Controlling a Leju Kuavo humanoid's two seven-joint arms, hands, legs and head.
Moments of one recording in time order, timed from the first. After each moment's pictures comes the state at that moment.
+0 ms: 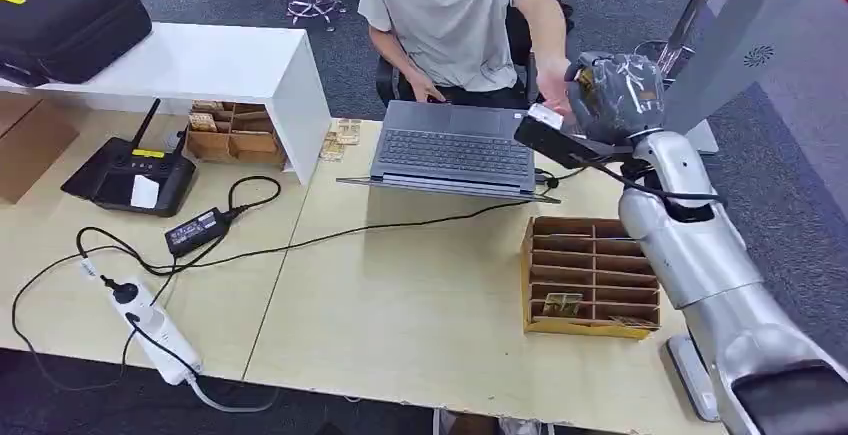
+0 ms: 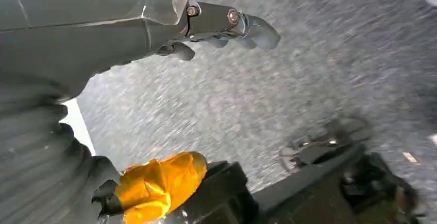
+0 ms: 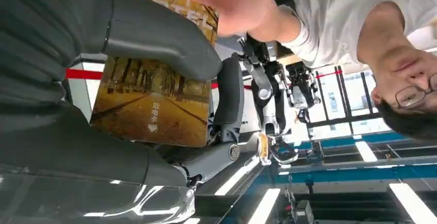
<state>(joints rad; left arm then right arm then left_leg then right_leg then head) -0.05 -0.15 -0.09 -0.19 -0.42 0.05 0.08 -0.89 -0.20 0.55 -0.98 0.92 -0.35 -0.05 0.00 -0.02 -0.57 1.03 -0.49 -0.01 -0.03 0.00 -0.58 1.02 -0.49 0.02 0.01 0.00</state>
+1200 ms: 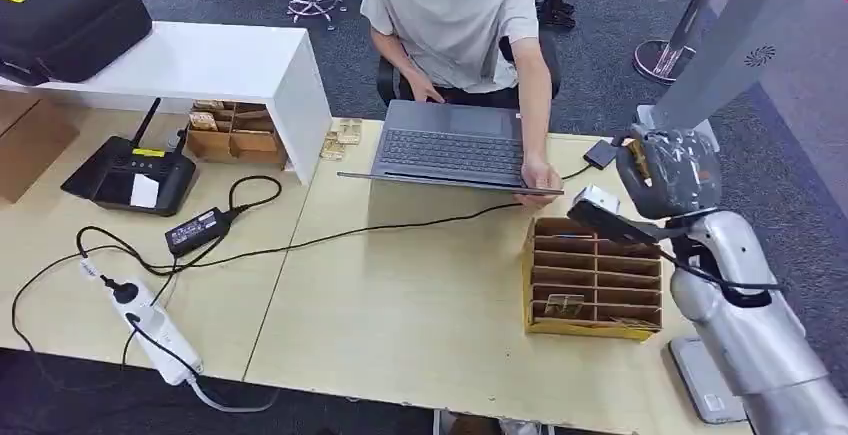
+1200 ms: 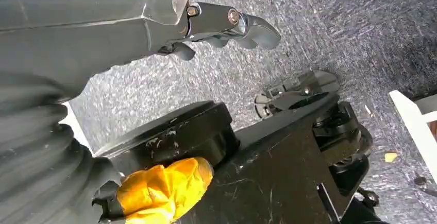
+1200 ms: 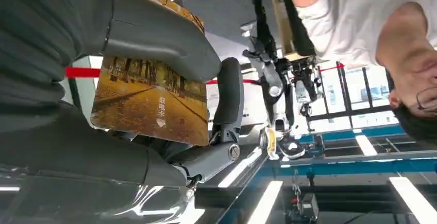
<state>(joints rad) -0.02 -0.18 0.00 -0.19 -0.26 -0.03 0.06 -0.52 -0.43 0.43 -1.33 0.91 -0.43 -0.10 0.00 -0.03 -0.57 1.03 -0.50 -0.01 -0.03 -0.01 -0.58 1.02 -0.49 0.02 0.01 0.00</state>
